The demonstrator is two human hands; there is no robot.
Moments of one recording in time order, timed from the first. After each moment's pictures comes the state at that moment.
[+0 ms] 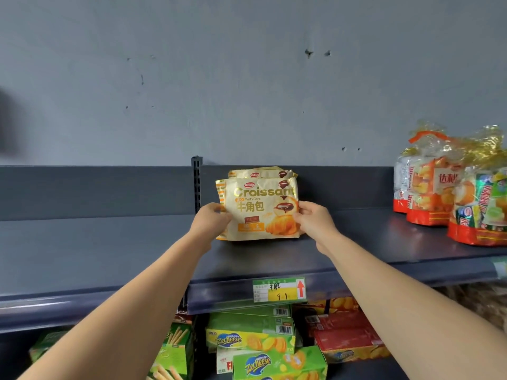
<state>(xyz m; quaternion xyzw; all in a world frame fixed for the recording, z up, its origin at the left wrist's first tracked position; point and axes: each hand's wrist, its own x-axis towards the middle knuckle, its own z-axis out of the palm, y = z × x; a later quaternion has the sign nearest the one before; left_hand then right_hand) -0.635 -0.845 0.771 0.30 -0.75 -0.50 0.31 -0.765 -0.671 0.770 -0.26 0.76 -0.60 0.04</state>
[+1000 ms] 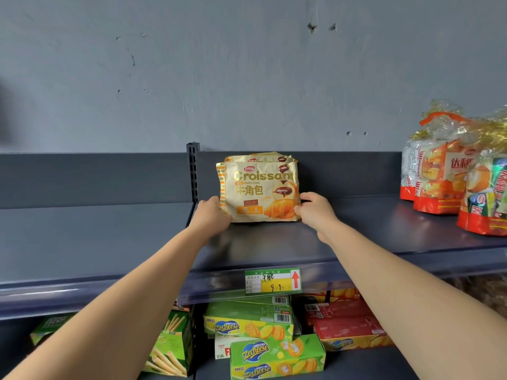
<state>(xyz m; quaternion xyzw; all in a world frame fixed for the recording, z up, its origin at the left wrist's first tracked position) -0.646 -0.838 0.761 0.34 -0.86 -0.32 0.22 -0.797 -0.675 0.757 -0.24 0.79 -0.55 0.05</state>
